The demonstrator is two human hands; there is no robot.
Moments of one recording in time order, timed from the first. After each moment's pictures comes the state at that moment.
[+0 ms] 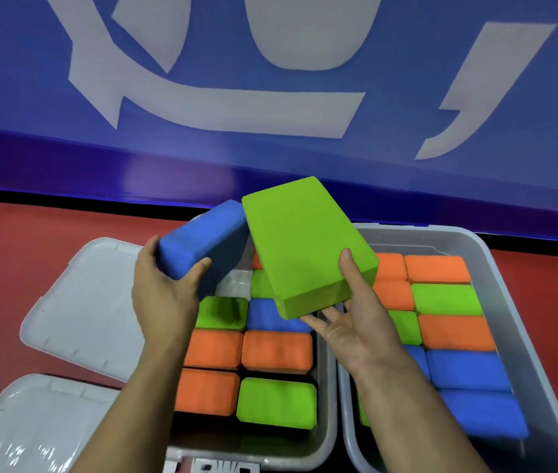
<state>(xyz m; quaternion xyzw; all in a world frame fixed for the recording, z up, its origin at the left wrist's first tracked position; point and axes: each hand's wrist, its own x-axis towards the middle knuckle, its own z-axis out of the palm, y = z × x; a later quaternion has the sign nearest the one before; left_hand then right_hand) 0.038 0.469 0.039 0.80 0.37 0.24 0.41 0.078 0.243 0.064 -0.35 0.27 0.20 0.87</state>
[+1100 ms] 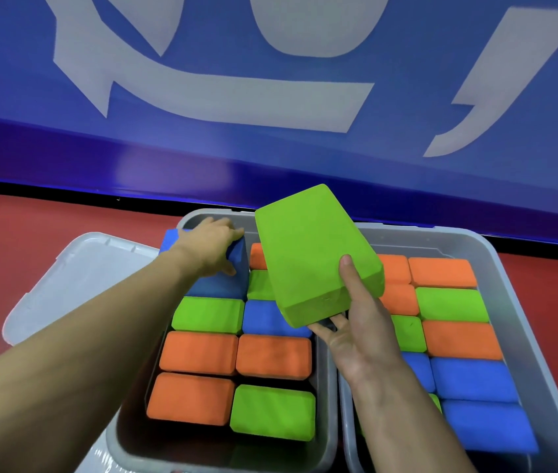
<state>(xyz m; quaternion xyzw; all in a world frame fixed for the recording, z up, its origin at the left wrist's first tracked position) 0.171 0.517 -0.010 0.98 -0.04 -0.19 -0.02 0.084 0.248 0.047 -0.42 0.27 0.18 0.85</state>
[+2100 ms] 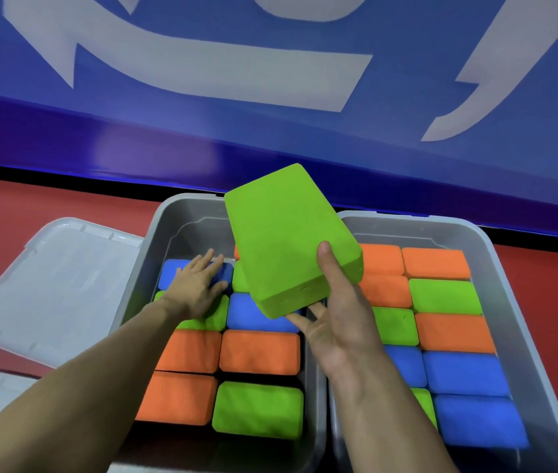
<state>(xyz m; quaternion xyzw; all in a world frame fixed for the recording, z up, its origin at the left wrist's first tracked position) 0.120 0.520 -0.148 0.96 0.07 -0.18 0.21 0.094 0.259 0.026 -0.45 0.28 0.19 0.83</state>
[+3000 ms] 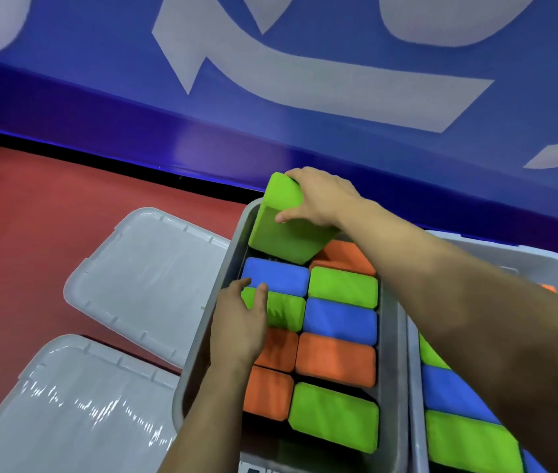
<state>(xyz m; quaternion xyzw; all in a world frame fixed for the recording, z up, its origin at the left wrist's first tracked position) 0.014 0.507 -0.057 0.79 0.38 0.07 0.47 0.244 0.434 0.036 -0.92 -0.35 0.13 0.10</state>
